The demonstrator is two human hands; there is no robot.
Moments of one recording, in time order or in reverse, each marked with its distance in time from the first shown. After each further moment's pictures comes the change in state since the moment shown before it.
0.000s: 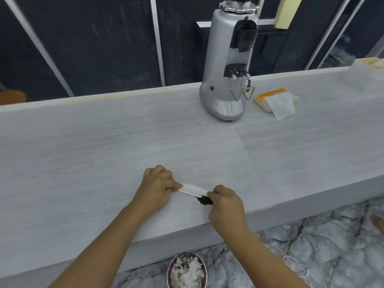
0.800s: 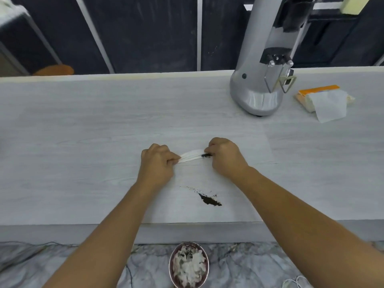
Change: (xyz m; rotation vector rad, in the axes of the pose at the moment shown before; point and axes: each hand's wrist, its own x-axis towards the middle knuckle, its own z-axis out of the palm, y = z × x) left_hand 0.013 -0.002 0.002 0.081 0.237 -0.435; right_hand 0.150 0.020 0.023 0.142 -0.151 -0.463
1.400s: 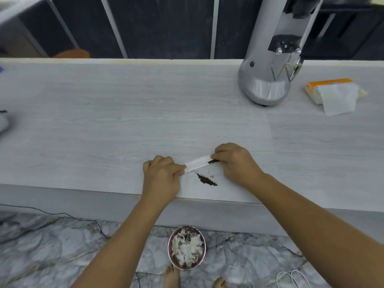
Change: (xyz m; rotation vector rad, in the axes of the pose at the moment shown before) left_hand -0.101 0.046 0.007 0.070 0.122 -0.062; right_hand -0.070 0.006 -0.017 0.052 0.002 -0.220
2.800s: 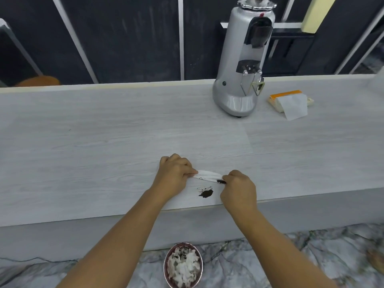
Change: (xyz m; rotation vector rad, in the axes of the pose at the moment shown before) left_hand 0.062 0.001 0.019 -0.114 -0.254 0.385; right_hand -0.049 -0.076 0.002 -0.297 0.137 0.735
